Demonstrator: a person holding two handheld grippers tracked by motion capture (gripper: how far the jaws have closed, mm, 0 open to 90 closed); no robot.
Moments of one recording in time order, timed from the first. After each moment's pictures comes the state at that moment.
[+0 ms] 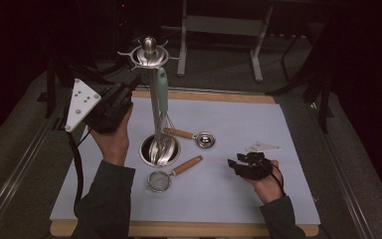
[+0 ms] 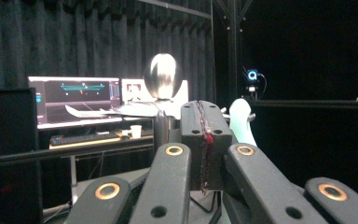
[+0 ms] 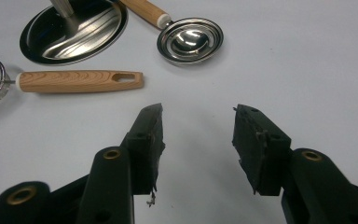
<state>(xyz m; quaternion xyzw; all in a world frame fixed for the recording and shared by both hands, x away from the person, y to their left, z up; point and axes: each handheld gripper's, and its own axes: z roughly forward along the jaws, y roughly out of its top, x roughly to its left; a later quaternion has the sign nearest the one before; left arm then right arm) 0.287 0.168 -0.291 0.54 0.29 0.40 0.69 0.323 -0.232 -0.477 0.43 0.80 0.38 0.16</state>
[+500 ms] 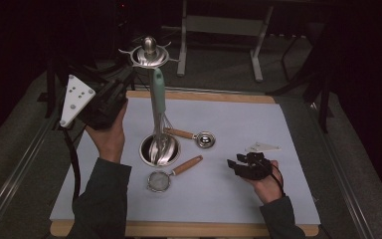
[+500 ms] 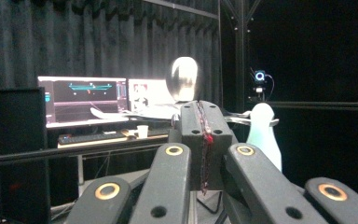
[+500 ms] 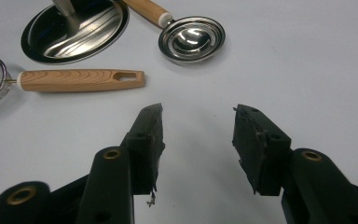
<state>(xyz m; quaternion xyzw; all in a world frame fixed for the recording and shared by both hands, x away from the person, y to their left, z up) 0.294 0.178 -0.289 0.53 0.30 0.40 0.68 0.322 -0.232 -0.478 0.43 0.80 0.38 0.15</state>
